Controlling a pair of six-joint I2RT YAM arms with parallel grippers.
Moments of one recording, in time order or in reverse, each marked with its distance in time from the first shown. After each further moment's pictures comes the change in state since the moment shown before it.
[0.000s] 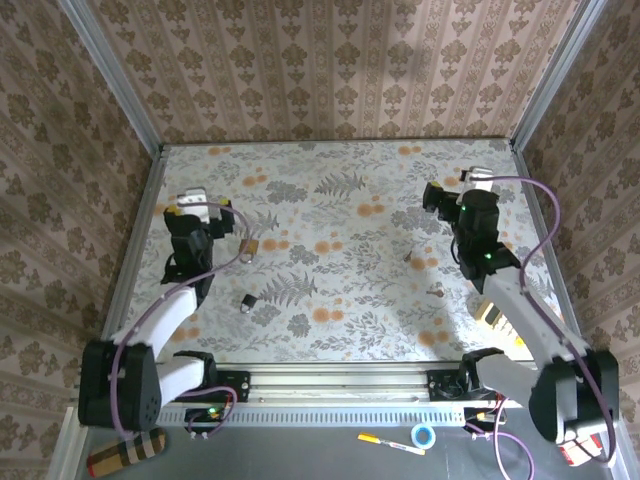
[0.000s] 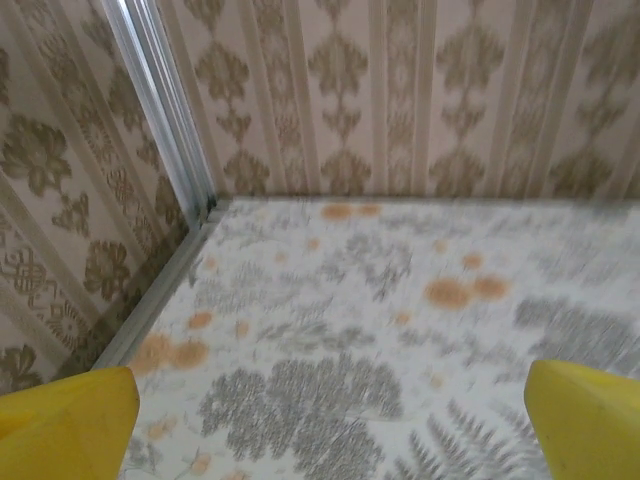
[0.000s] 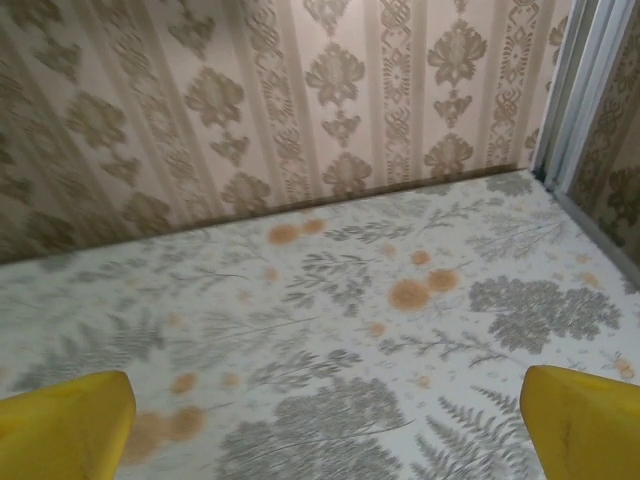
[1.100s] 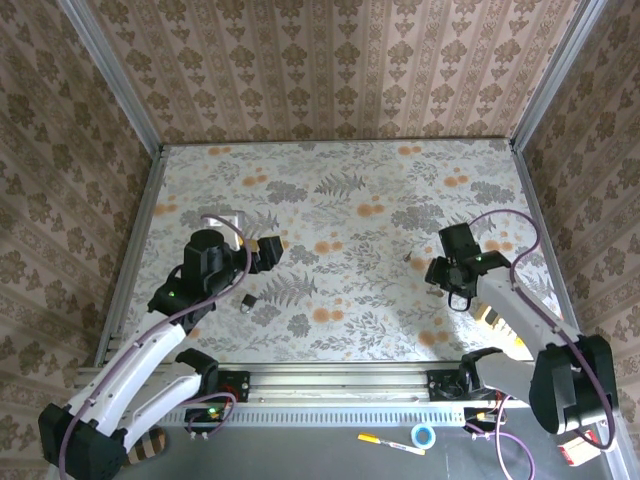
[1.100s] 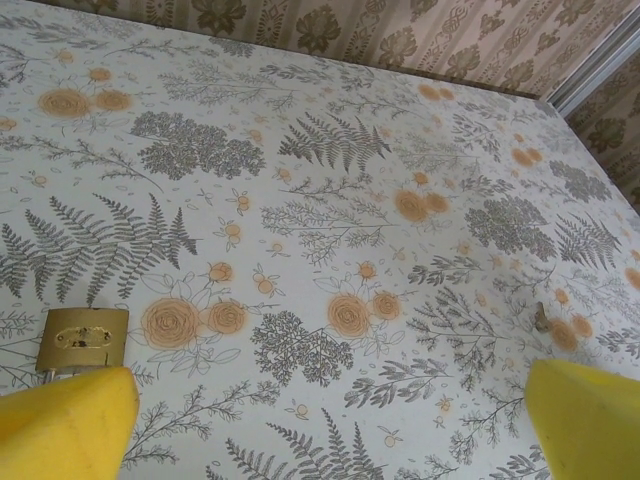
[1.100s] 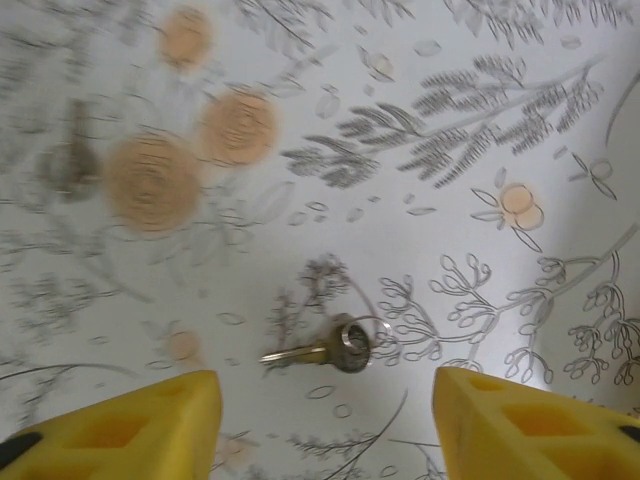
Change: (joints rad) left arm -0.344 -0.301 0.102 -0.668 0.302 -0.393; right arm 0.019 0.111 -0.089 -0.732 -0.143 0.387
